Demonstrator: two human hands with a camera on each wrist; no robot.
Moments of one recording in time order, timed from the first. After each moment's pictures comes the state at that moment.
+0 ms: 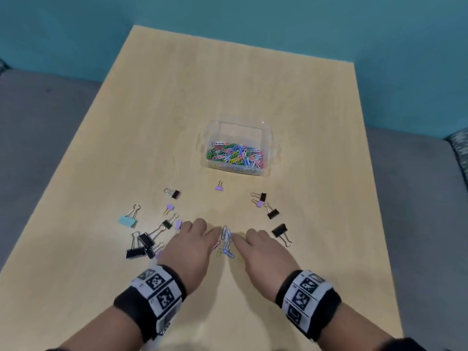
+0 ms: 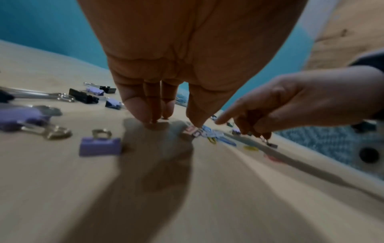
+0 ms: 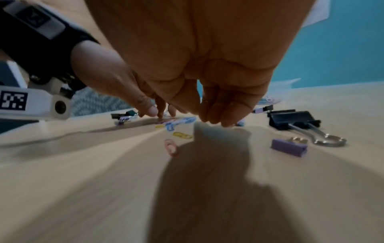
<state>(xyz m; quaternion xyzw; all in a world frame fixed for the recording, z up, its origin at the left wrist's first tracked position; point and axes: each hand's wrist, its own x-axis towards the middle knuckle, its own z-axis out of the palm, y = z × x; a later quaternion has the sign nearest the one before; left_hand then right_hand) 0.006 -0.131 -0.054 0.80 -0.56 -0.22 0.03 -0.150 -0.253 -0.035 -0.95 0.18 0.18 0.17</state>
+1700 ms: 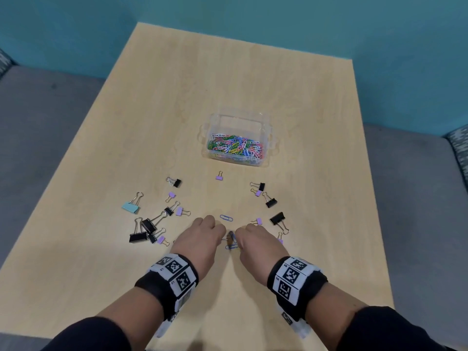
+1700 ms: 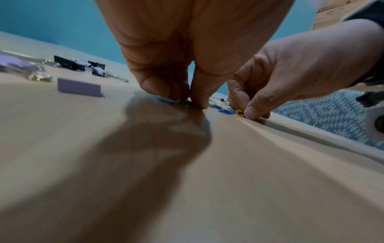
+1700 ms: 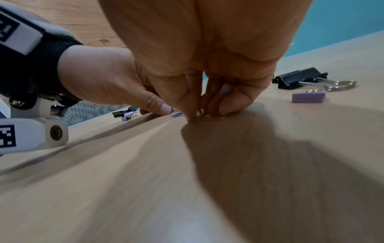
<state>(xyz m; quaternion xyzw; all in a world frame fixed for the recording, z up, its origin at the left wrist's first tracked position) -0.017 -0.134 -0.068 0.81 -0.55 -0.21 0.04 -0.147 -0.244 -0.049 -0.91 0.26 0.20 0.25</state>
